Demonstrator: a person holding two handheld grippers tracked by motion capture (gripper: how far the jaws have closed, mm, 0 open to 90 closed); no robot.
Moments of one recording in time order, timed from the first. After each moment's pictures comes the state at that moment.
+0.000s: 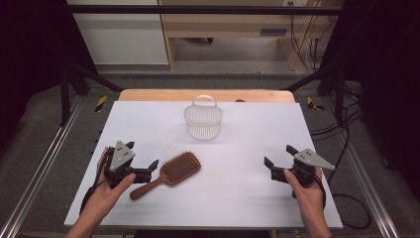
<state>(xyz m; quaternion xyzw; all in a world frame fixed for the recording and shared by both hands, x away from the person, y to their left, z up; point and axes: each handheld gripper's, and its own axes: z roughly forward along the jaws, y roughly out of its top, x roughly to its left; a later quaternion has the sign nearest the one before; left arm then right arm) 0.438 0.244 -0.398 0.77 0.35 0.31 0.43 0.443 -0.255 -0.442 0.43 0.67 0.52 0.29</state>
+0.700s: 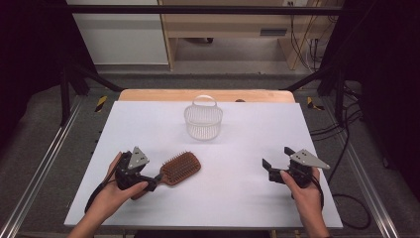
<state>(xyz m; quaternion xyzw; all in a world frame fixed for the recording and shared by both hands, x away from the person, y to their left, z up) 0.447 0.230 -0.424 0.86 0.33 0.23 0.33 0.445 -0.250 -0.448 0.43 0.69 0.50 0.29</state>
